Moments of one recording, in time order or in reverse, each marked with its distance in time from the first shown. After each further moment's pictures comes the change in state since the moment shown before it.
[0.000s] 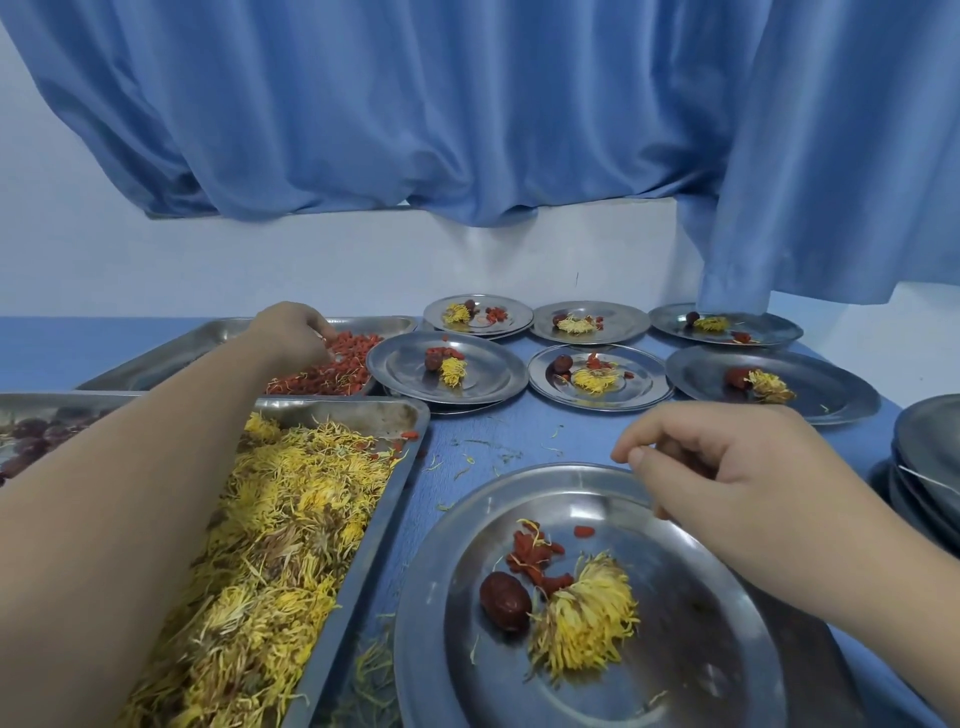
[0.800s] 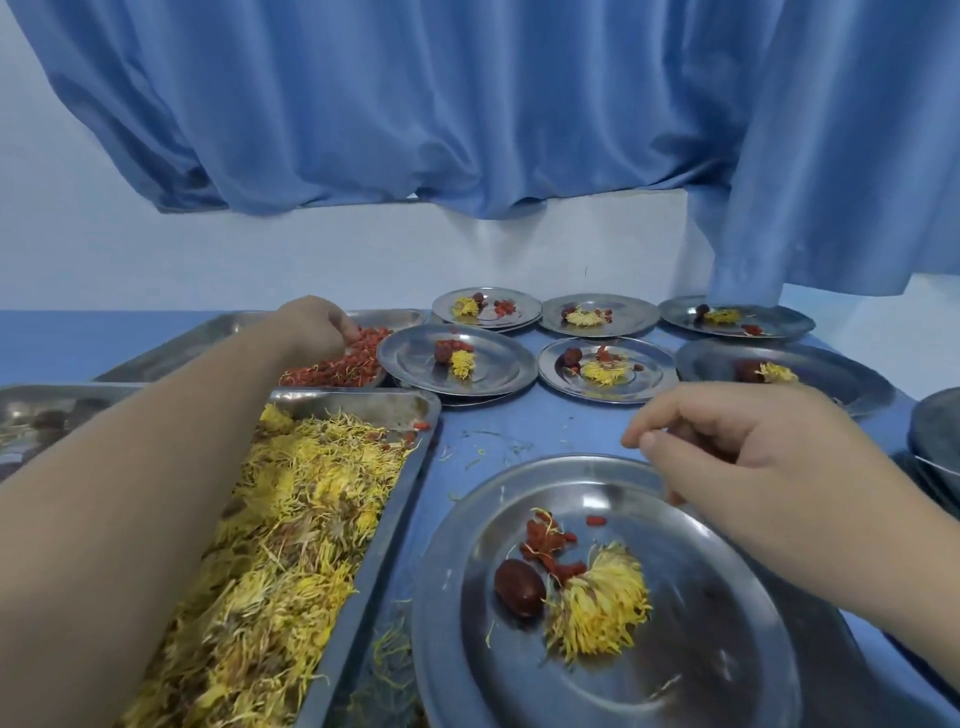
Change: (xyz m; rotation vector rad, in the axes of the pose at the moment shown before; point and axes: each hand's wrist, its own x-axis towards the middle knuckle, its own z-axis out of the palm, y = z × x) left_hand -0.007 0.012 -0.001 0.085 -0.087 0.060; right_hand 0.000 -0.012 -0.003 0.023 0.024 -0.021
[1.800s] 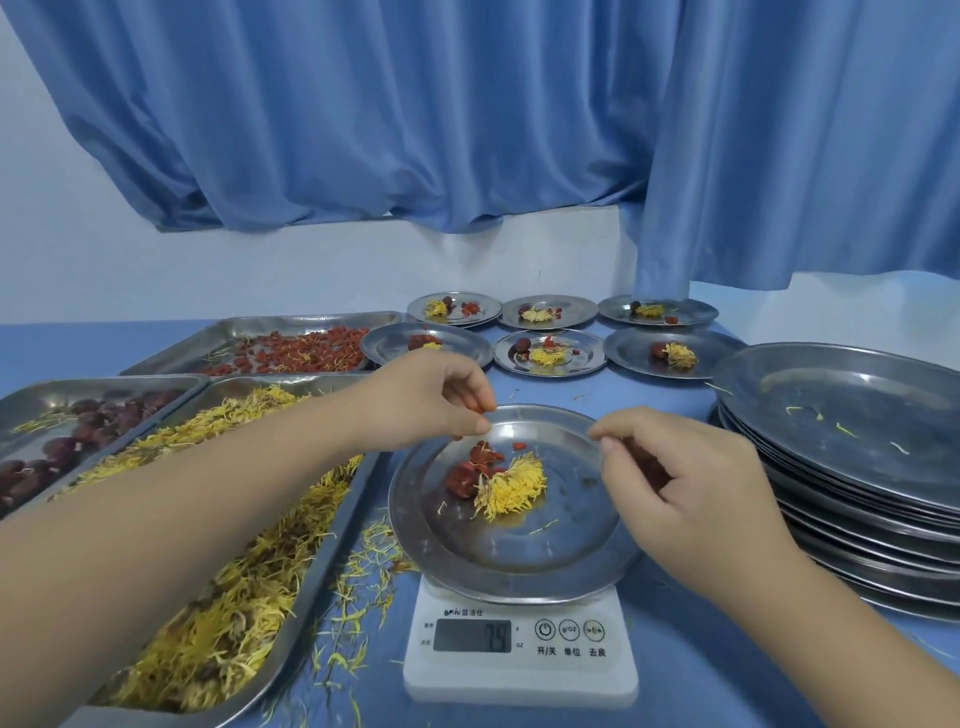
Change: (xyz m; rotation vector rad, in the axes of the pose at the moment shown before) left_hand -0.213 0.132 0.014 -0.279 -0.324 0.456; right_hand -0.091 -0.008 -0.007 -0.207 0.378 -0.253
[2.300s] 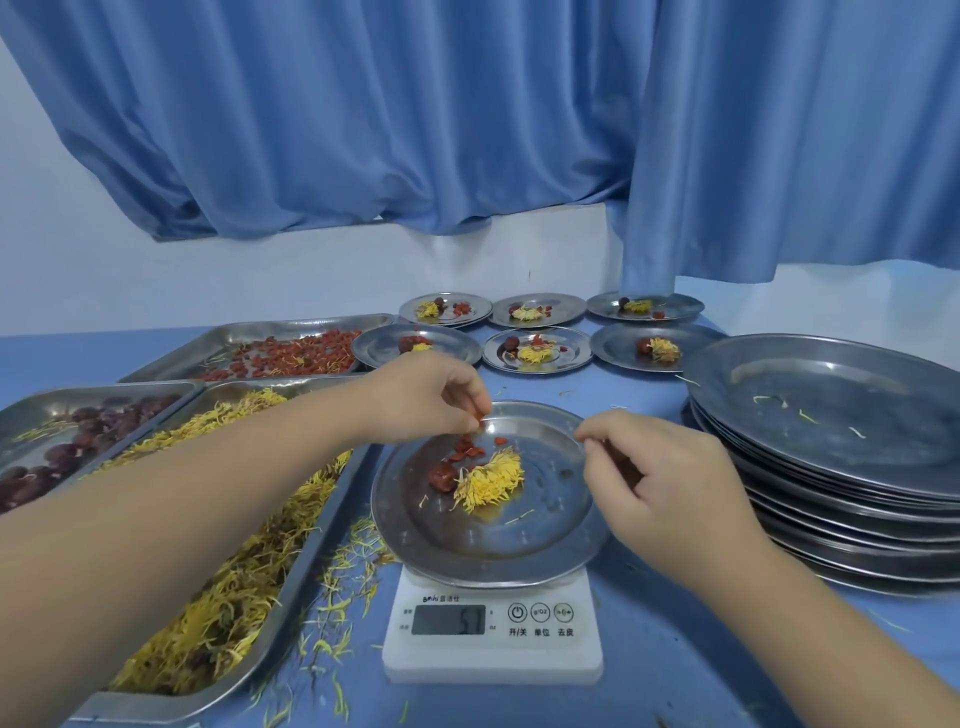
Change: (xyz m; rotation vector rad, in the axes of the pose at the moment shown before) left_hand 0.008 0.013 0.007 0.177 -0.073 -0.014; right_hand -0.008 0.013 -0.005 -0.052 -0.034 0.003
